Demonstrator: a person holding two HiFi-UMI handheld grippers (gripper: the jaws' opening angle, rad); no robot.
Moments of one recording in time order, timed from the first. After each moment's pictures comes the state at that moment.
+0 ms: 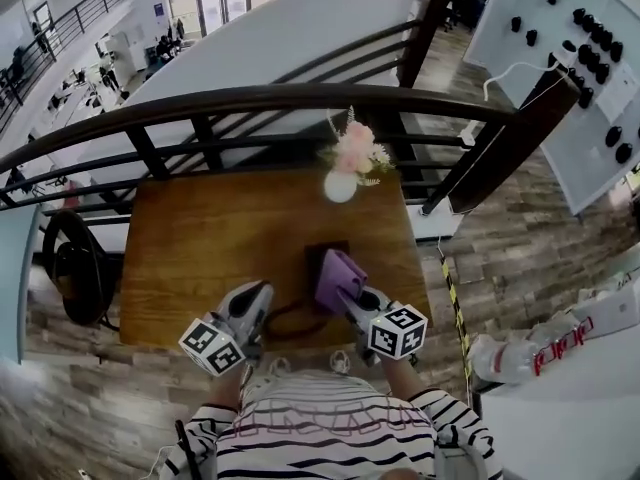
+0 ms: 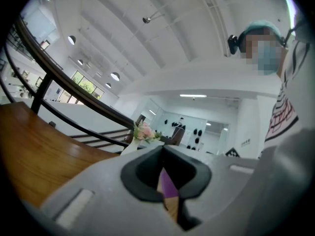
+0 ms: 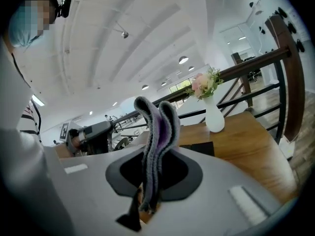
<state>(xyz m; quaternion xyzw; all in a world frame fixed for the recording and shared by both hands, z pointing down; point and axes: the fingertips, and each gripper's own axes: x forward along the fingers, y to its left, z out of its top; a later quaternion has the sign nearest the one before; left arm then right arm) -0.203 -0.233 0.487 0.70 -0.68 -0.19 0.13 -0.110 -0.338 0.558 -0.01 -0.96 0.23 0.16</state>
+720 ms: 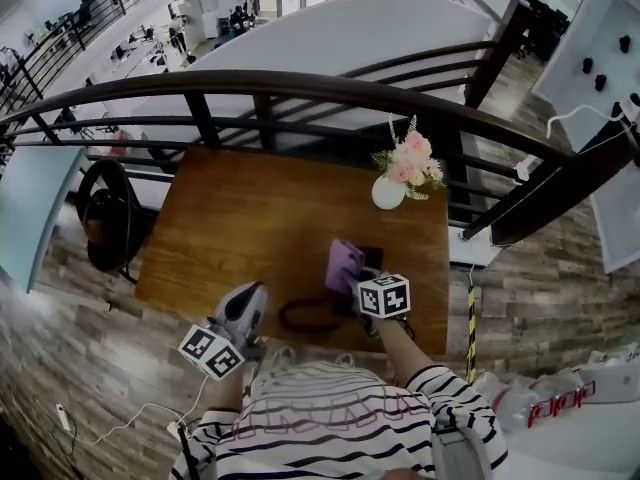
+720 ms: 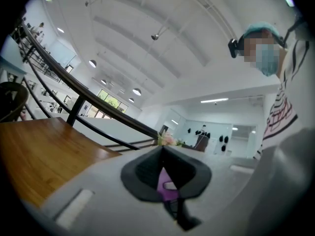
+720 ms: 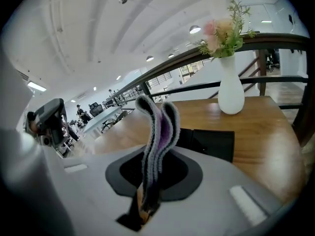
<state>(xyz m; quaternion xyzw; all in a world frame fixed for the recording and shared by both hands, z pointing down) -0.218 -0.171 0.495 0.57 -0.79 -0.21 0.11 -0.195 -0.354 0.660 -0.08 -0.92 0.20 0.32</state>
